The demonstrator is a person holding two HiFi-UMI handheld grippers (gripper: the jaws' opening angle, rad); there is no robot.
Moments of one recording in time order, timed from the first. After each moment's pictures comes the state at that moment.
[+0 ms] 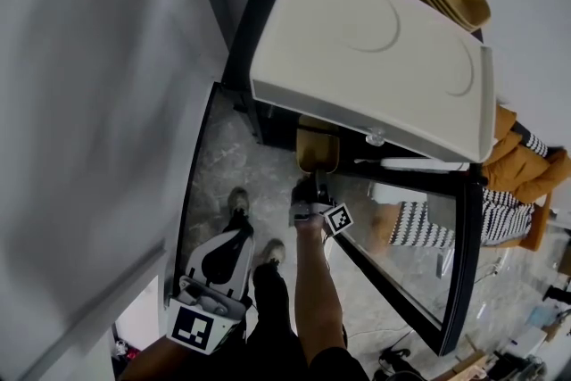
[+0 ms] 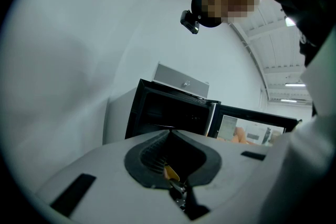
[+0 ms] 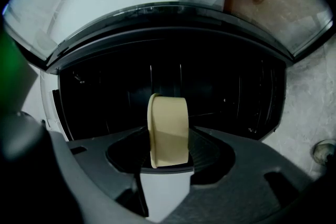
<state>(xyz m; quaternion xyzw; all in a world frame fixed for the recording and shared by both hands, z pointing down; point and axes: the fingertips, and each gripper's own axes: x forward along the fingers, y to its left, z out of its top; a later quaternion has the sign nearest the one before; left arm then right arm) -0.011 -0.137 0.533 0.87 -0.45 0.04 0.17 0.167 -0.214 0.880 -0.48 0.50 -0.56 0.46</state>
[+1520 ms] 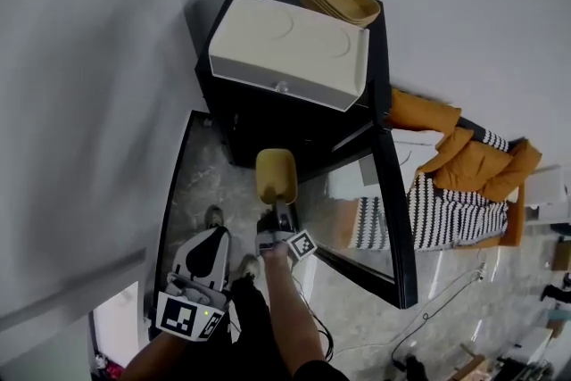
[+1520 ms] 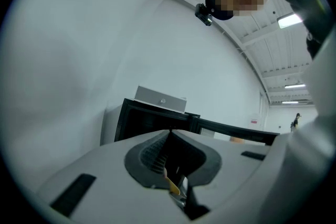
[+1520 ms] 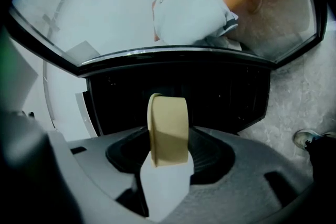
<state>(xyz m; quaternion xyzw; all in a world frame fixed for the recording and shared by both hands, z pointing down) 0.023 -0.054 0.453 0.87 -0.48 -0.02 0.13 0.165 -0.094 0.806 -0.47 0.49 -0.58 0.45</state>
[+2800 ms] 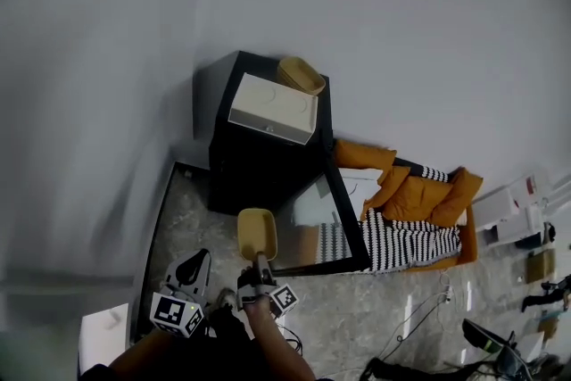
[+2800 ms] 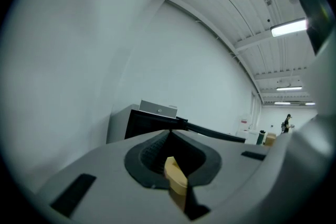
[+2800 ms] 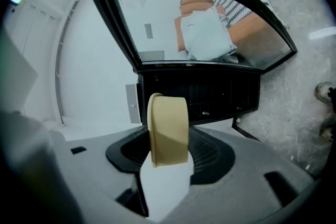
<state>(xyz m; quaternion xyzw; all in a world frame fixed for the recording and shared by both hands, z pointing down) -0.062 0.065 0.383 0.88 -0.45 -0.01 0.14 0.109 0.071 0.607 -0.49 0.49 -0.56 0.46</state>
